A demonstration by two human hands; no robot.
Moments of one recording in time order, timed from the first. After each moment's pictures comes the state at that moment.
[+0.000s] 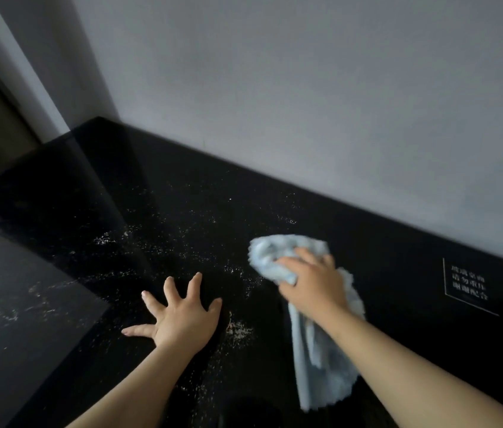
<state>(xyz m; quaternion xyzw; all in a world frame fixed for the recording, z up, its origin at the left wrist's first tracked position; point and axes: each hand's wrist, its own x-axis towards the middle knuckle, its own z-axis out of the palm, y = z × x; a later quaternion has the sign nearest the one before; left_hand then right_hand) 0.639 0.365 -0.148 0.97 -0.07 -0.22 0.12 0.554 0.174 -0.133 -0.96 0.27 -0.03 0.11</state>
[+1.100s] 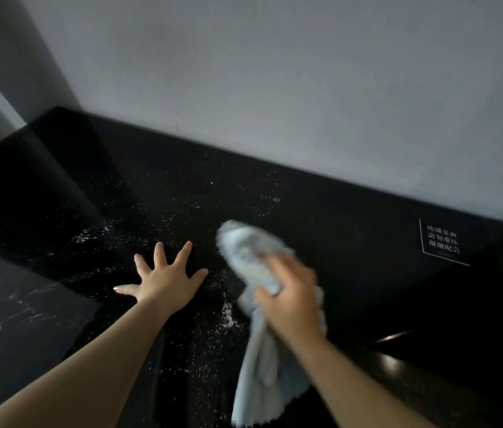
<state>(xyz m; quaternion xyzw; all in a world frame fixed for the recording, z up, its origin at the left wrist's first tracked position) 0.684 0.368 -0.140 0.96 -0.18 -0.22 0.05 0.519 0.247 -0.121 -0.87 0.30 -0.23 0.31</state>
